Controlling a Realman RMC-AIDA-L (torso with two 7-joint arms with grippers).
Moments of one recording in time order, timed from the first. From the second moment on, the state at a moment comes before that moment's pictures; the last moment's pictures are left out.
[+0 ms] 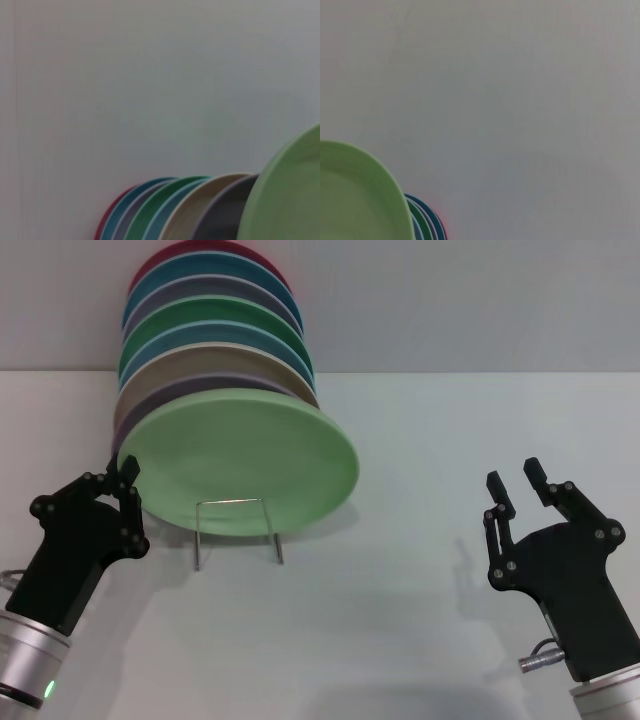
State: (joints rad) left arm -0.30 -2.07 -0.49 -0.31 2.21 1.40 0.05; right arm 0.10 2.08 0.33 0.74 -2.08 -1.44 -0.65
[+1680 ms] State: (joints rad) left arm -0.13 -2.07 -0.54 -0.27 2.20 1.63 -0.17; right arm 0.31 2.08 0.40 0.45 -1.83 -1.43 -0.27
